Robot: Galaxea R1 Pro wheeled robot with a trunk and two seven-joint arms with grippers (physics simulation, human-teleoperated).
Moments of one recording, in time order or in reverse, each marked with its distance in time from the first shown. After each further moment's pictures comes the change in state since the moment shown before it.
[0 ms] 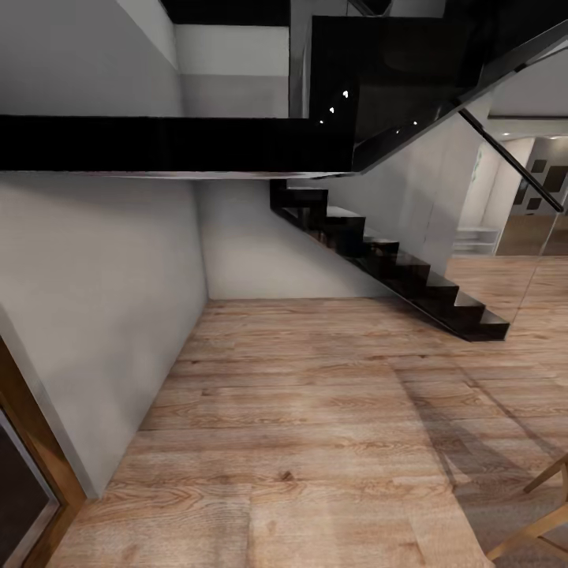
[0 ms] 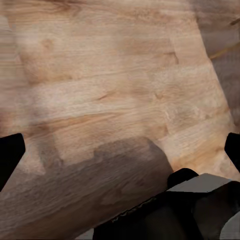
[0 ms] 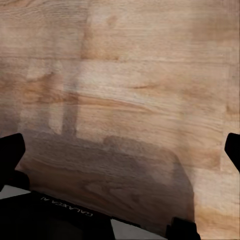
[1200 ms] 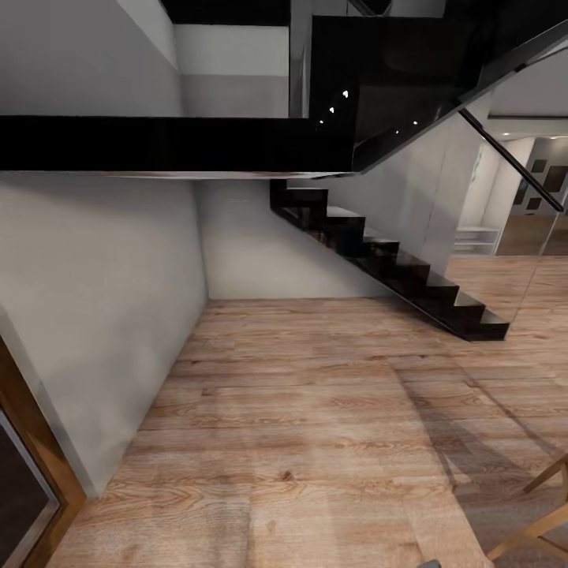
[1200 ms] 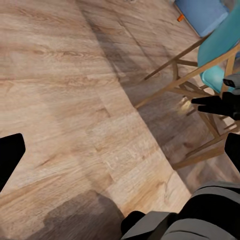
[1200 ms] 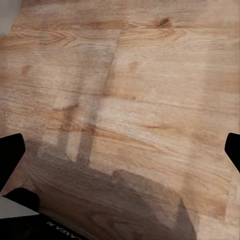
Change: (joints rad) left arm 0.001 0.044 0.222 -0.174 0.025 0.027 -0.506; right arm -0.008 -0.077 -0.072 -0.068 0.002 -0.075 0.239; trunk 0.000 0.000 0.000
